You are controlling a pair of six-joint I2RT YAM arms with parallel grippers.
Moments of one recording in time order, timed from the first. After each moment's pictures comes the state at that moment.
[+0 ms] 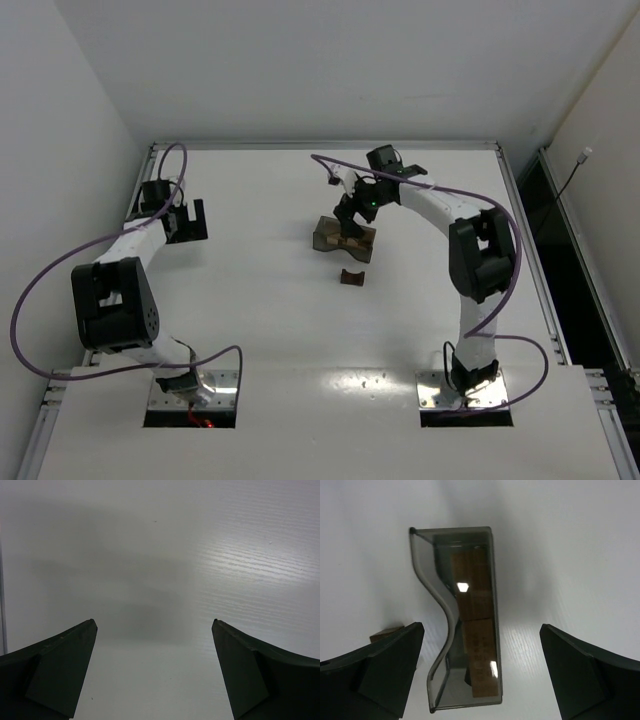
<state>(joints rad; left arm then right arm) 0.20 1.54 0.99 -0.33 -0.02 0.02 0.37 1.99 1.51 -0.53 -0.52 -0.64</state>
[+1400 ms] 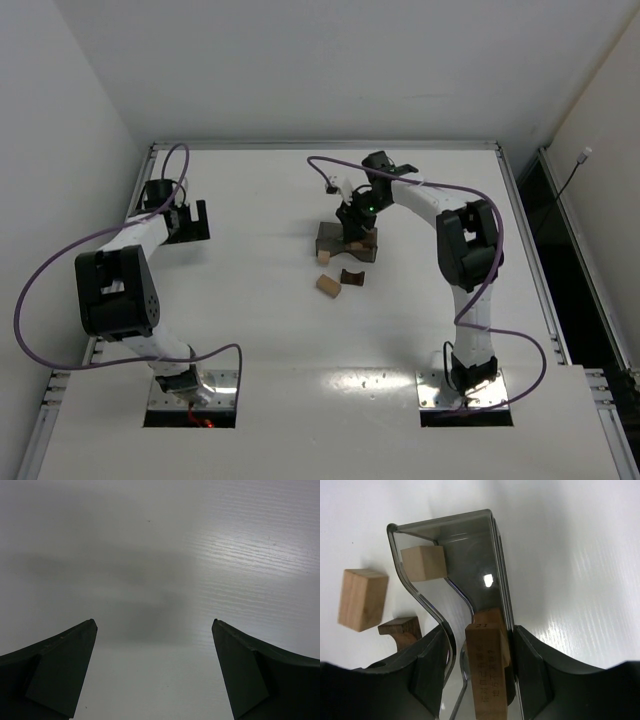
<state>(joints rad) 0.20 1.62 1.02 -0.33 -0.01 0.02 0.36 2.13 1.62 -0.71 -0.60 -0.72</state>
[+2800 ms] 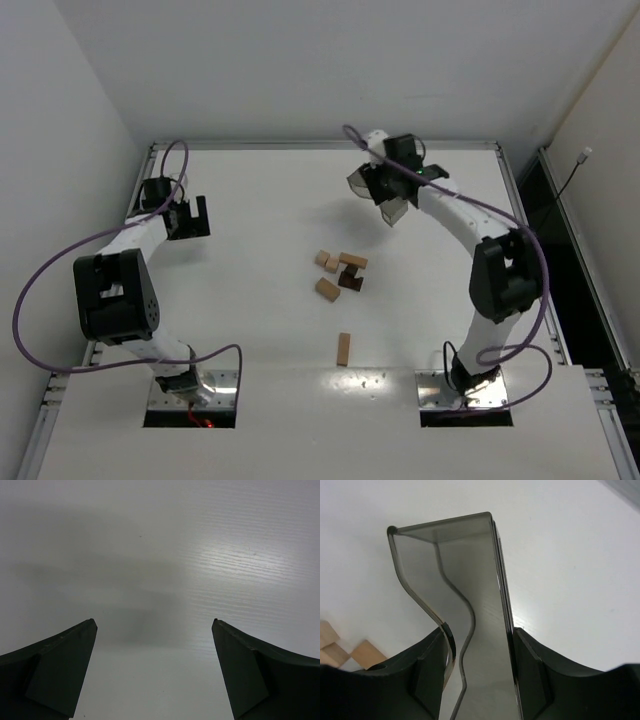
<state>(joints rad) 0.20 1.60 1.02 -0.30 0.03 0.02 0.38 1.80 1.43 -0.35 0.07 -0.26</state>
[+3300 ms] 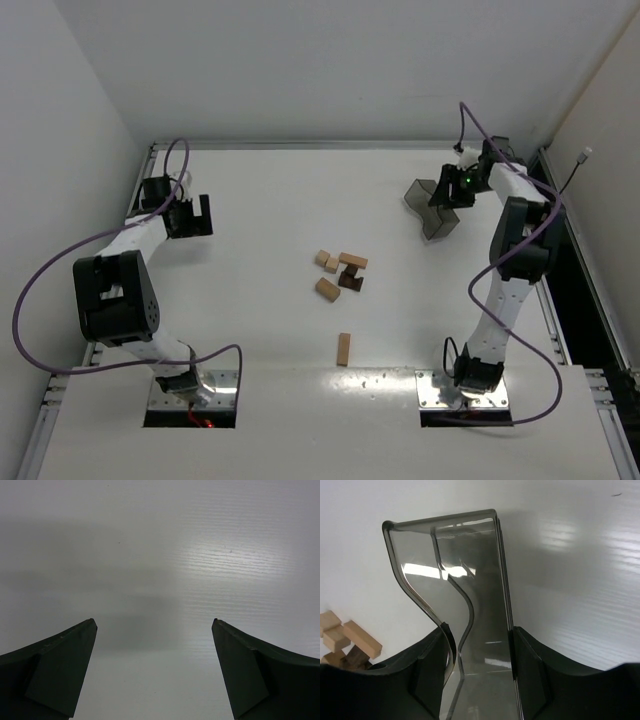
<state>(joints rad) 0.20 1.59 1.02 -0.29 0.12 0.04 -0.19 2.14 1.66 -0.66 -0.51 -0.13</state>
